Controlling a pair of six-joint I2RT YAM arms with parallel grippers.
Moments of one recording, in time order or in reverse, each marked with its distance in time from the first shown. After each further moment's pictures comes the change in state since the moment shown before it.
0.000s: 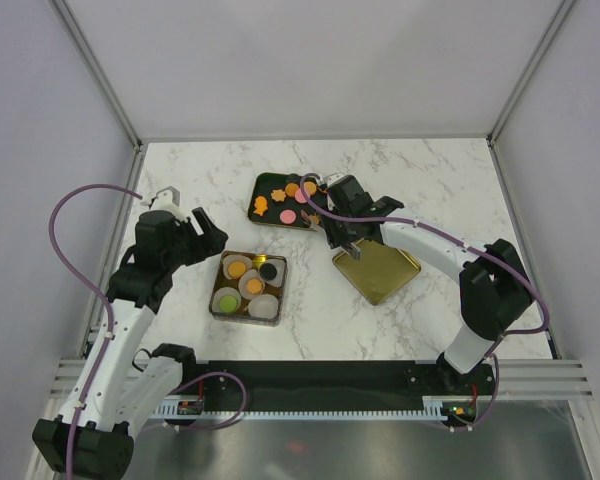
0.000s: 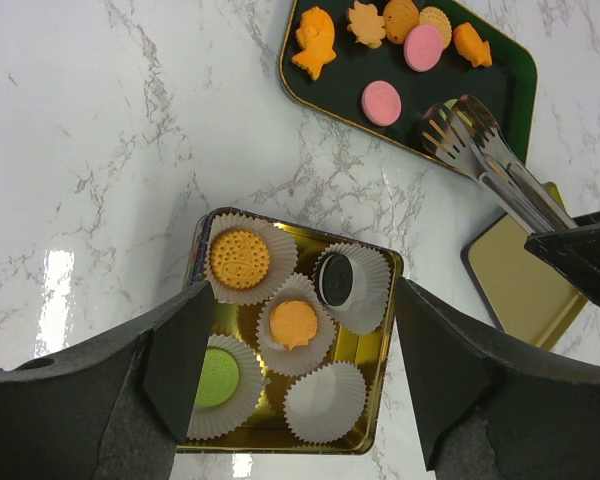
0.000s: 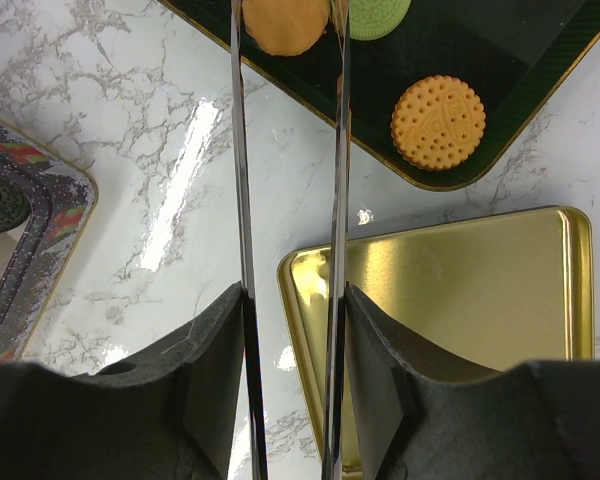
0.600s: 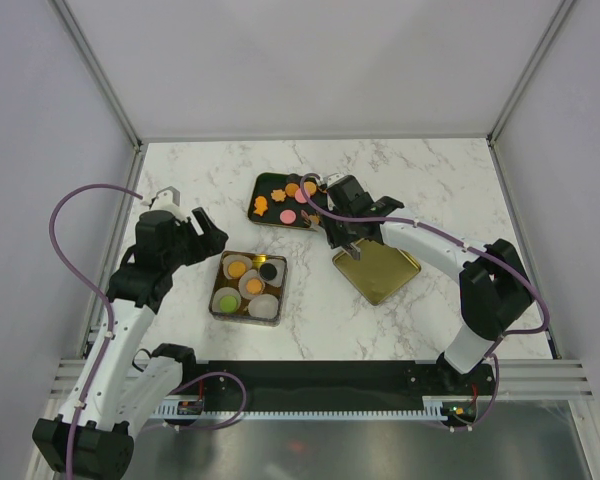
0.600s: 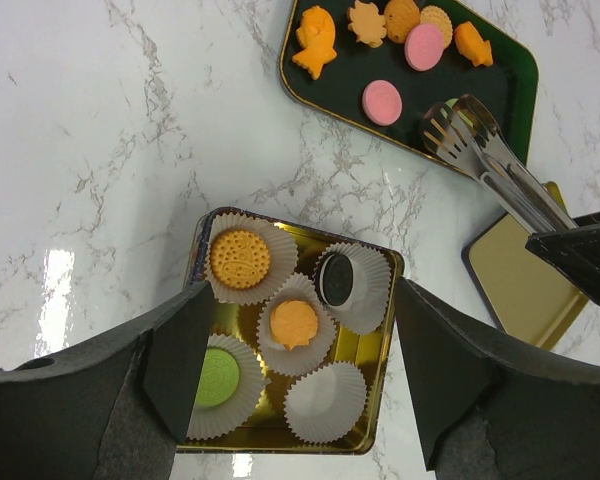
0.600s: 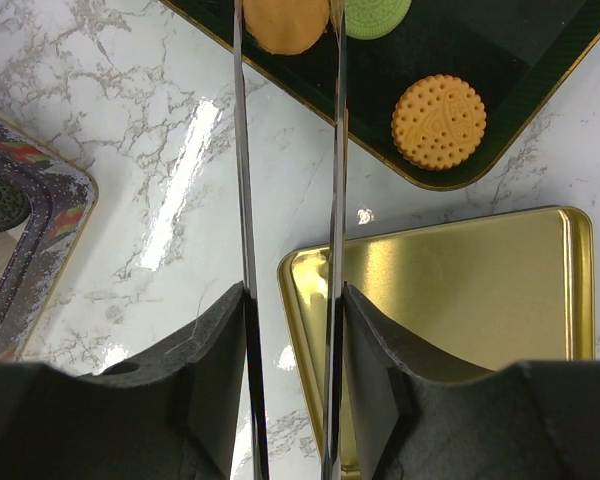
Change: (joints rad) left arm 0.000 0.002 -0.001 0.000 0.000 0.000; right arm -0.003 0.000 -0.001 0.000 -0.002 0.000
